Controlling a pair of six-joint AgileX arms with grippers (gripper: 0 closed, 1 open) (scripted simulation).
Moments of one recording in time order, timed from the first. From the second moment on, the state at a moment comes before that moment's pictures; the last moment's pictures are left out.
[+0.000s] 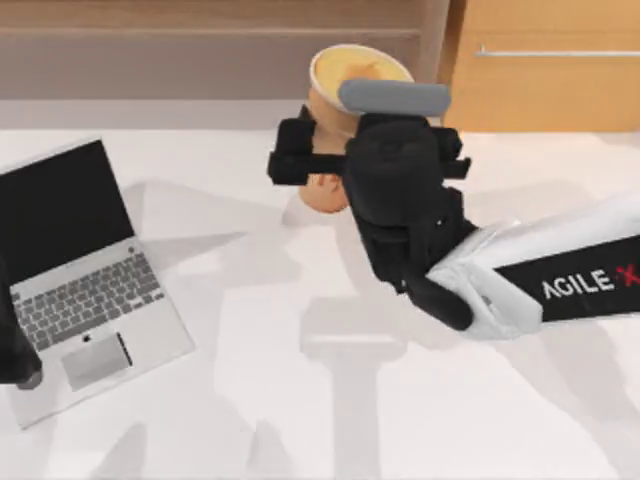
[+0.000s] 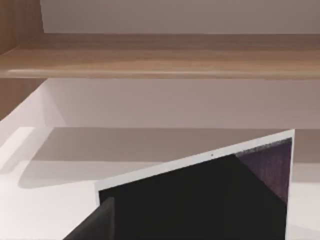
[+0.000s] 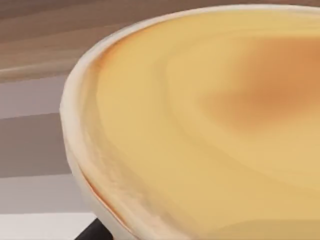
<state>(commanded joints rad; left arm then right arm) 0.00 0.00 0.00 0.00 0.00 0.00 0.76 2.04 1.05 0.73 0.58 0.37</state>
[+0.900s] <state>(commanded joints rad) 0.00 0.00 0.00 0.00 0.00 0.00 1.24 2.22 1.45 0.15 1.22 0.59</state>
